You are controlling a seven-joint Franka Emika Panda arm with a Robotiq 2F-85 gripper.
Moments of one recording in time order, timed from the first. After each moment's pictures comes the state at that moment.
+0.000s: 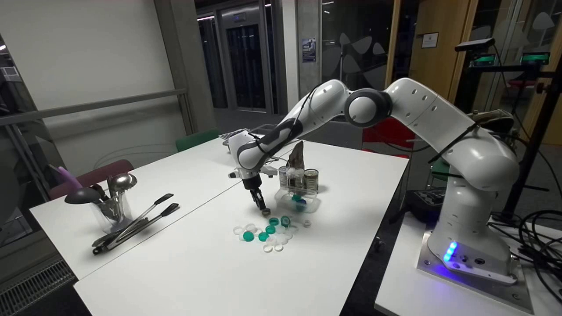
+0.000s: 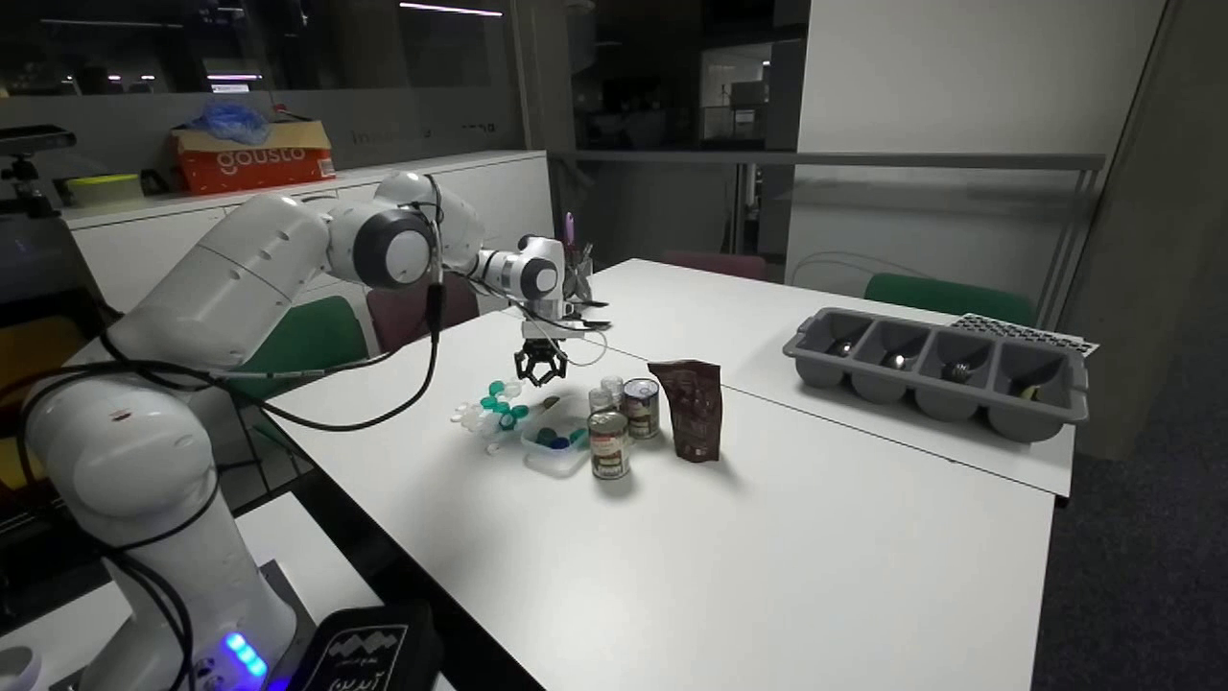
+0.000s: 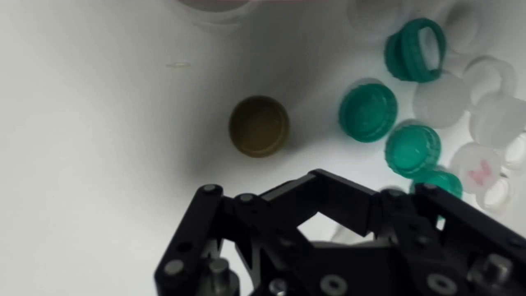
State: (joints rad) arm 0.13 0.93 0.16 -1.27 -0.12 2.00 -0.73
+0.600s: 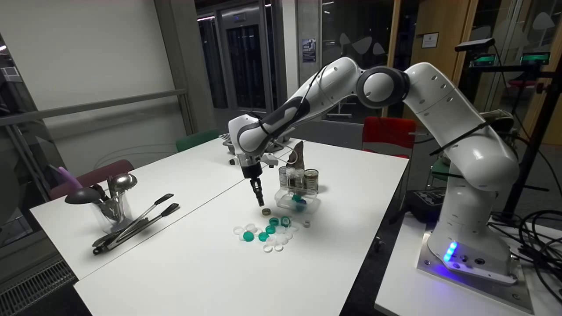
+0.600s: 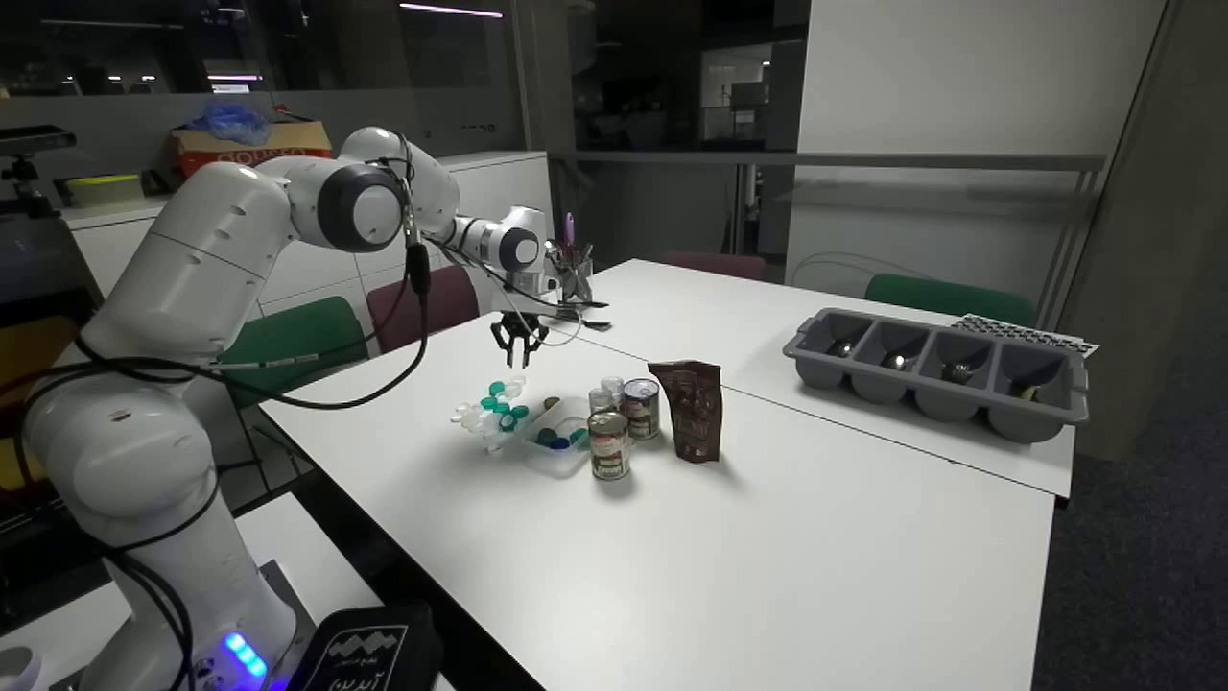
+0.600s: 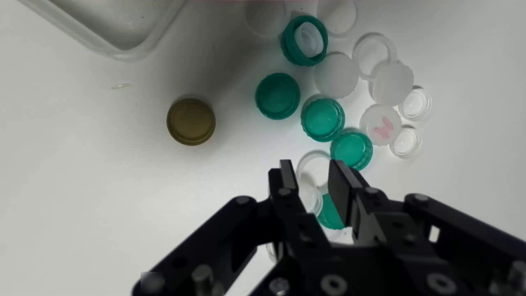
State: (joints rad) arm 0.13 0.74 0.19 -1.44 -0.05 1.98 -0.55
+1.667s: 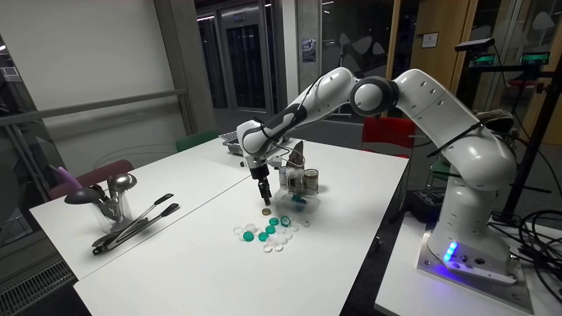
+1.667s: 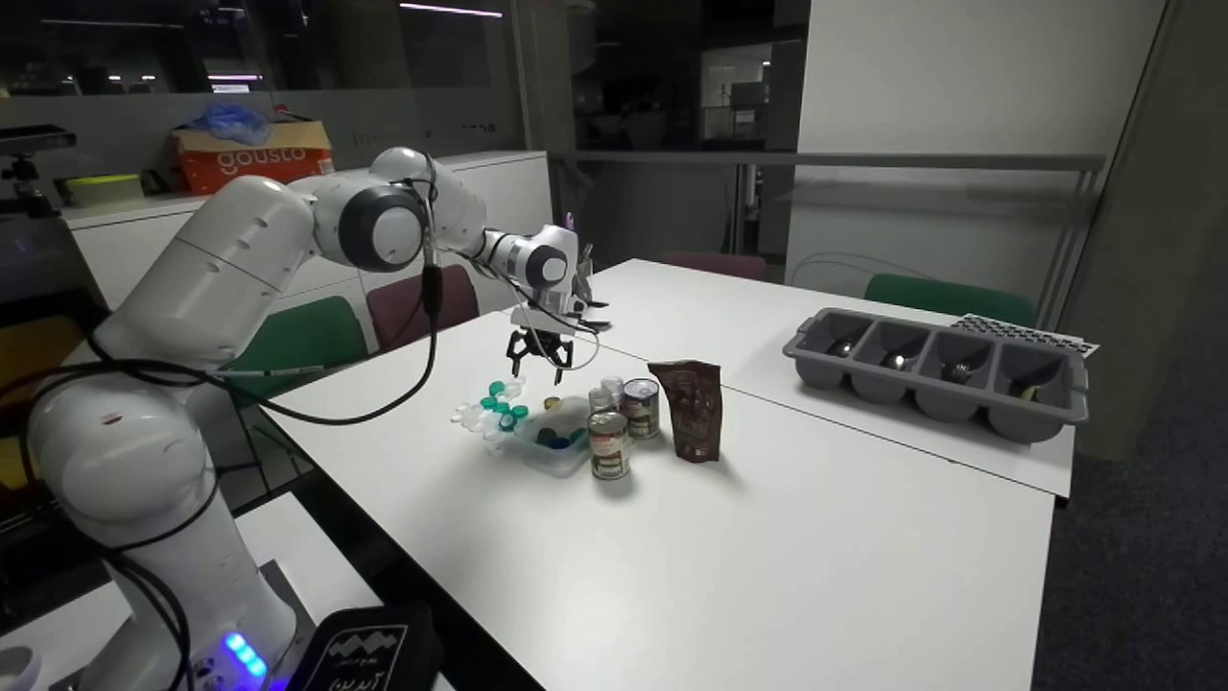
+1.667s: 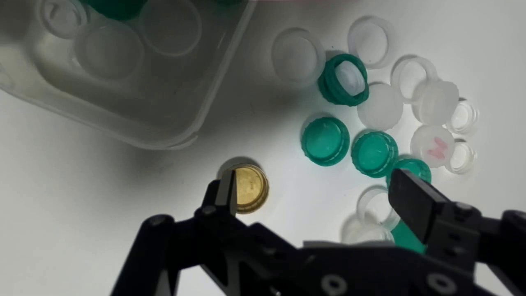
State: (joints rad) arm 0.07 0.84 0.16 -1.35 -0.02 1.91 -0.47
